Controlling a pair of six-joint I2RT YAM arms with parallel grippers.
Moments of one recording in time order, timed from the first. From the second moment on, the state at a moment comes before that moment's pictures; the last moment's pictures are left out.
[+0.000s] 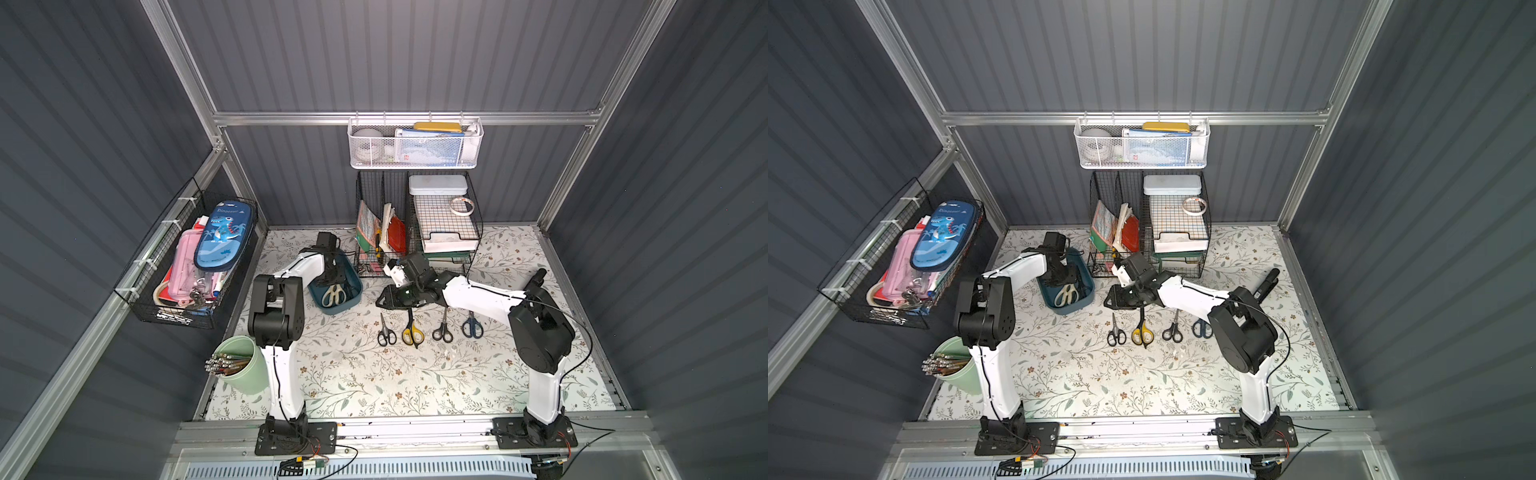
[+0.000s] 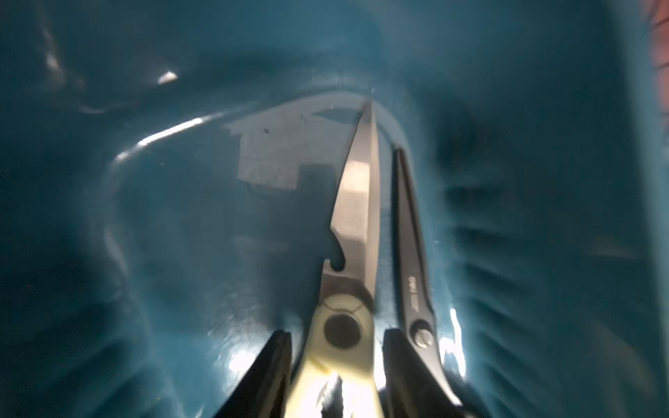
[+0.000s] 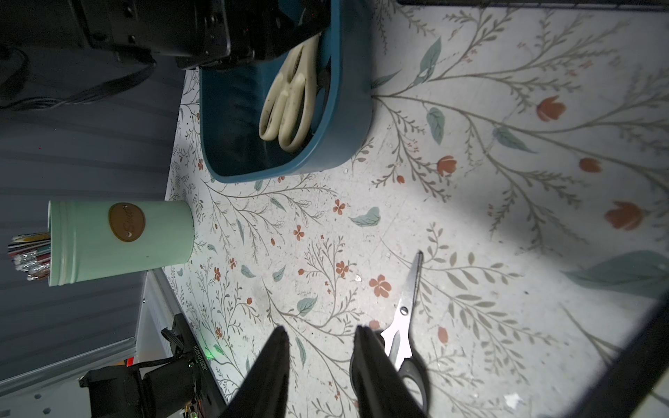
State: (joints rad) left arm -0.15 2.10 1.52 -0.60 -0.01 -0.26; right arm 0.72 1.95 1.40 -0.29 -0.45 0.58
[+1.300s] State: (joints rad) left arm -0.12 1.77 1.44 -0.56 0.09 -0.27; right arm 0.77 1.95 1.53 -0.23 -0.44 0.56
